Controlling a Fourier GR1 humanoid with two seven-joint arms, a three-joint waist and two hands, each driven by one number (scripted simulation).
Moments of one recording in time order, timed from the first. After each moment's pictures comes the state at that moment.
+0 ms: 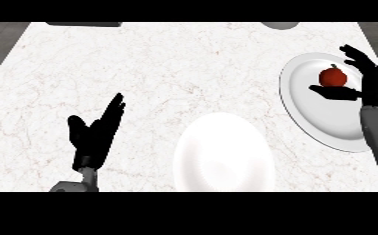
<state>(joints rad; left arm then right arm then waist) -0.02 0.10 -0.11 -1.48 0.09 0.06 0.21 -0.61 -0.47 -0.30 -0.55 0.33 -0.27 -0.38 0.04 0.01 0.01</state>
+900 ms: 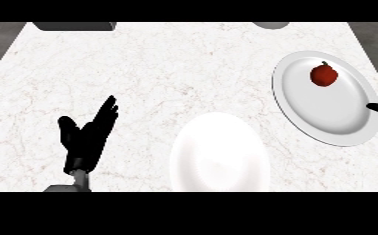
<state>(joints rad) 0.00 0.11 -0.07 -1.49 0.11 0.05 0.23 -0.56 -0.67 -0.54 -0.36 0.05 0.23 -0.64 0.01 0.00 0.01</state>
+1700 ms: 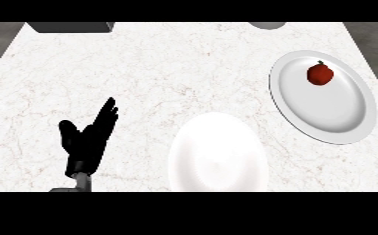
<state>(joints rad) 0.02 0.09 -0.06 -1.49 0.08 0.06 0.21 -0.21 -0.73 -0.46 -0.54 0.05 0.37 -0.76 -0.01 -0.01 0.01</state>
